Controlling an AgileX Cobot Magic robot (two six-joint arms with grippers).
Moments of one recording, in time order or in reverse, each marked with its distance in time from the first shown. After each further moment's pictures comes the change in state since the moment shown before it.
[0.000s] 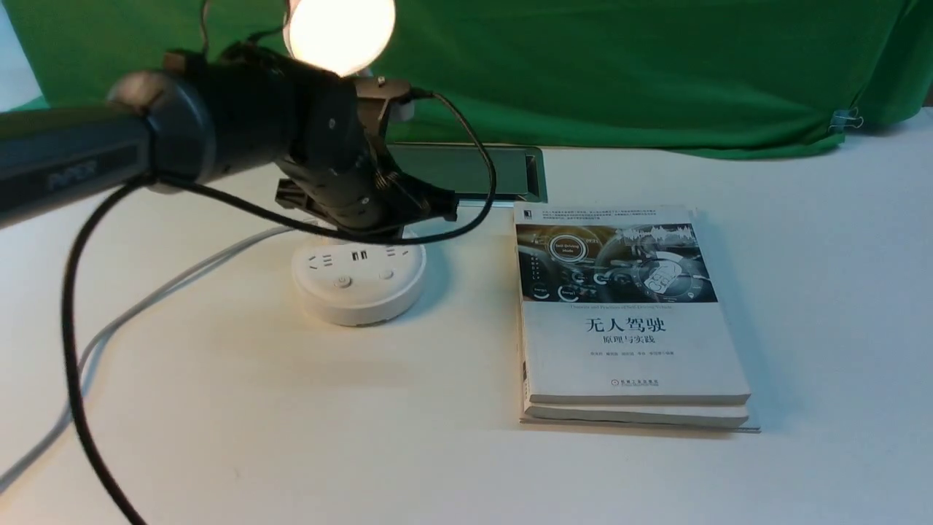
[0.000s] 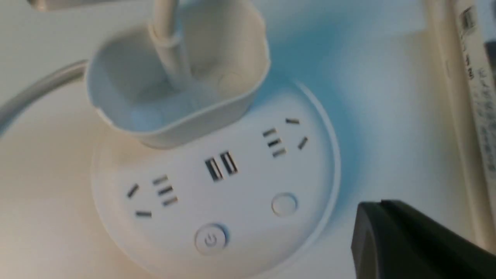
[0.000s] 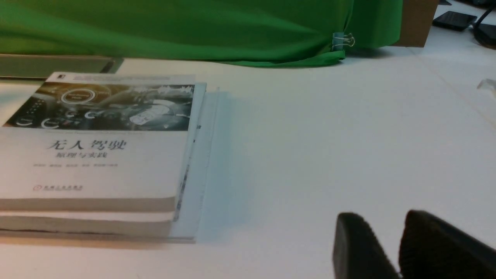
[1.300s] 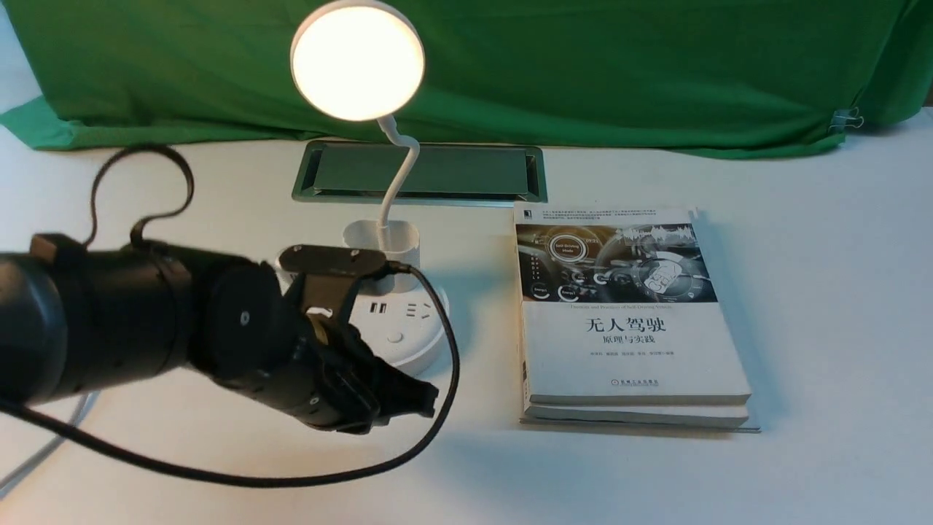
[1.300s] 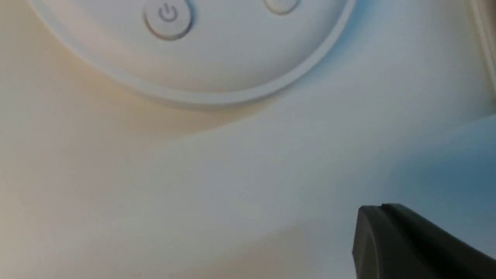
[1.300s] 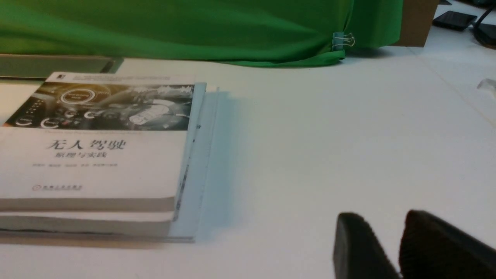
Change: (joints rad) right arm 0.000 0.000 0.000 0.000 0.000 0.000; left arm -0.088 -0.274 0.654 -0.279 -0.325 0.203
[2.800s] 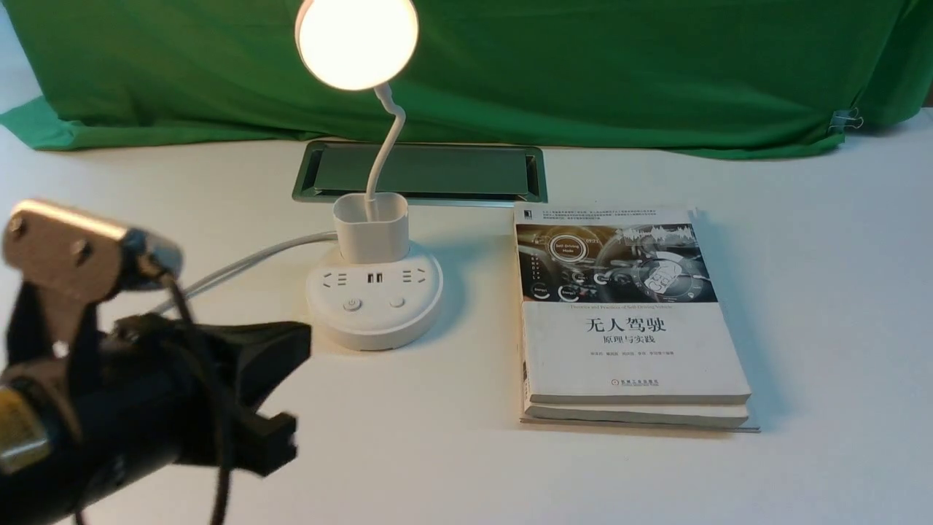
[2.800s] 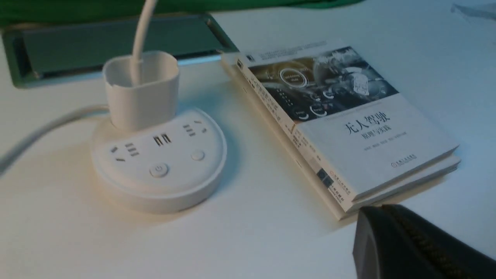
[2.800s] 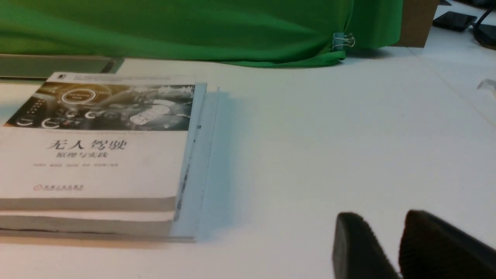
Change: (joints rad) right arm 0.000 0.000 0.000 0.000 0.000 0.000; left arm -0.047 -0.831 0.371 0.081 -0.241 0.062
